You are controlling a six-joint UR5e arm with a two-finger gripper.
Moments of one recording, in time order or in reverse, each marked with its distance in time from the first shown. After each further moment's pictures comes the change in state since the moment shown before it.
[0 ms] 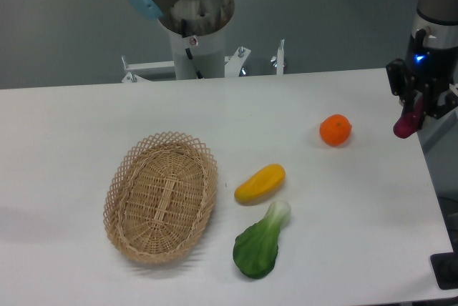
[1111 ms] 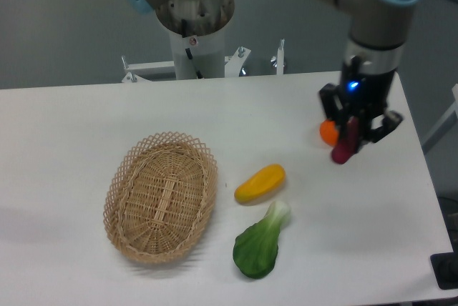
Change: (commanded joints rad) arm -0.314 0.045 -0.127 0.066 -0.006 -0.667
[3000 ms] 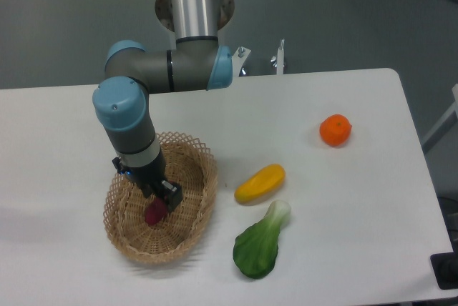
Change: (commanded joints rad) arm -0.456 -0.107 -0.243 0.379 0.227 -0.381
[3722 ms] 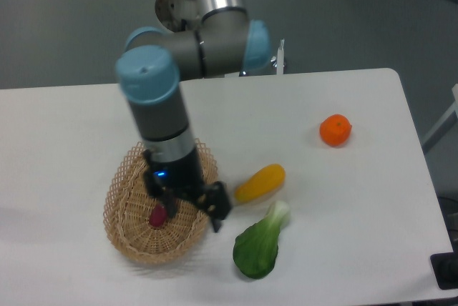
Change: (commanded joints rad) arm 0.236 0.063 0.210 -0.078 -0.006 0.105
